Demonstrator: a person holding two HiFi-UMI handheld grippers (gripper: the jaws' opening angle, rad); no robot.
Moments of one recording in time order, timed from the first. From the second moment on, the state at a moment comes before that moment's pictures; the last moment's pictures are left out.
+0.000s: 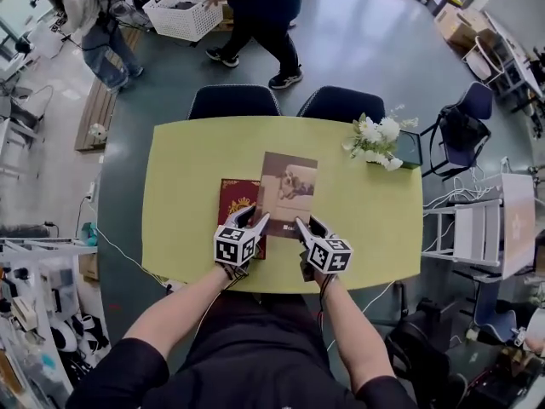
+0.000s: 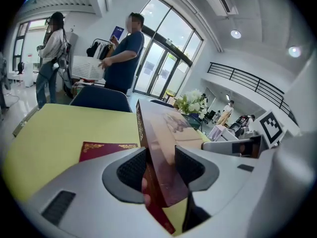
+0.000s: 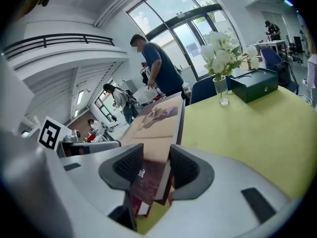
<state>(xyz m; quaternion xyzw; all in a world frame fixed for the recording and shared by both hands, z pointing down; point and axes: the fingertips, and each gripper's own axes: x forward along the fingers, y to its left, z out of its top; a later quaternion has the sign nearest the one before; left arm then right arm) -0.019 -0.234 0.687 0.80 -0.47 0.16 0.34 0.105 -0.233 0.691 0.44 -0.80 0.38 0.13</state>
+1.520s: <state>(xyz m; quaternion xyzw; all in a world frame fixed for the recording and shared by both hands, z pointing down) -0.145 -0.151 0.782 0.77 -0.47 0.20 0.38 -0.022 -0.164 0.787 0.39 -0.80 0.41 0.23</state>
